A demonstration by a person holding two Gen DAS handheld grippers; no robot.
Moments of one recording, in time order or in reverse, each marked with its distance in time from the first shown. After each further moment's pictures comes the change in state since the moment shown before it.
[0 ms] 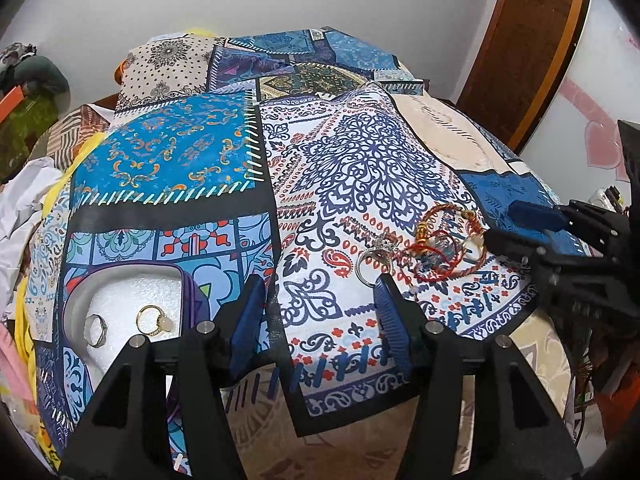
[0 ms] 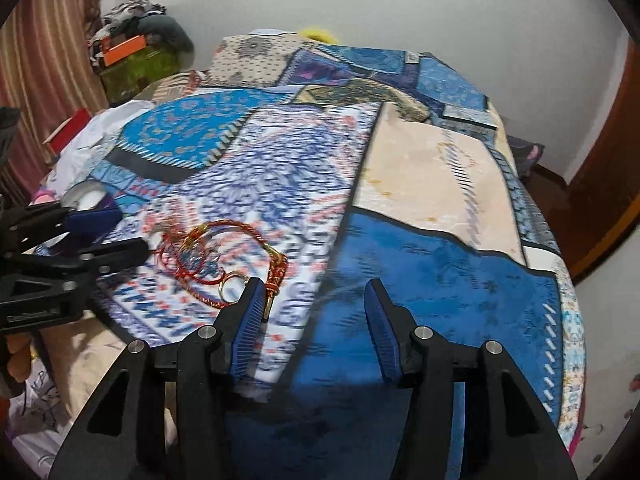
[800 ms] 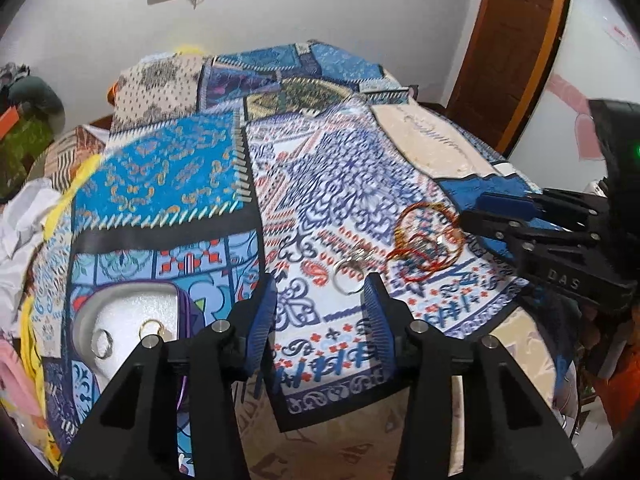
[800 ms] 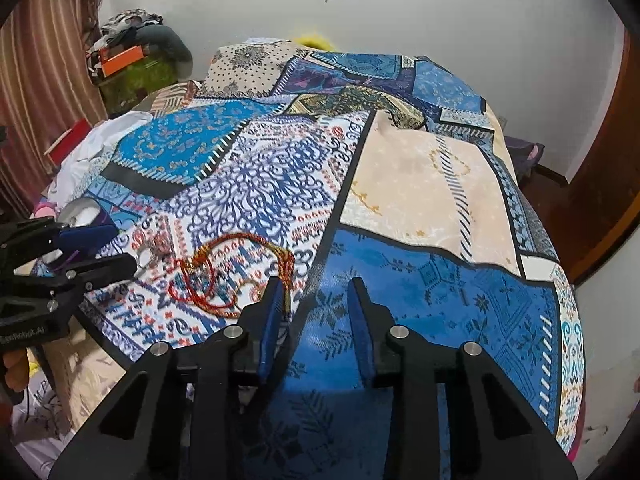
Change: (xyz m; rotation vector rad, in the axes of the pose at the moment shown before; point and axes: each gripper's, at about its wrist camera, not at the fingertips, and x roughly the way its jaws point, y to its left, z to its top) left arm -0.016 -0.016 0.003 0.060 -0.054 -0.006; right arm 0.000 -0.002 0.014 0.014 -0.032 0.053
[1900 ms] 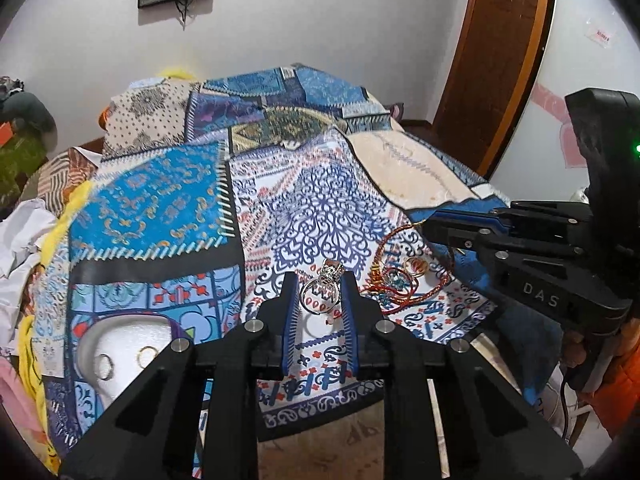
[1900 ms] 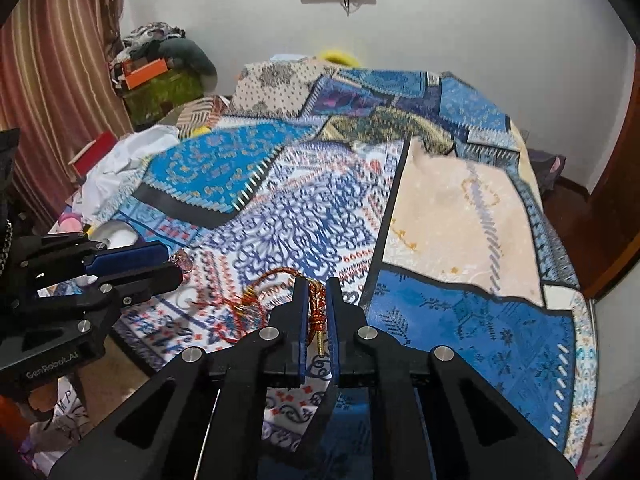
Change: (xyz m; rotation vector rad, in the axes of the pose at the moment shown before) left arm -0.019 -0.011 0.015 0.013 -0.068 -0.035; right arm -0.016 0.017 0.014 -0.019 -0.061 0.076
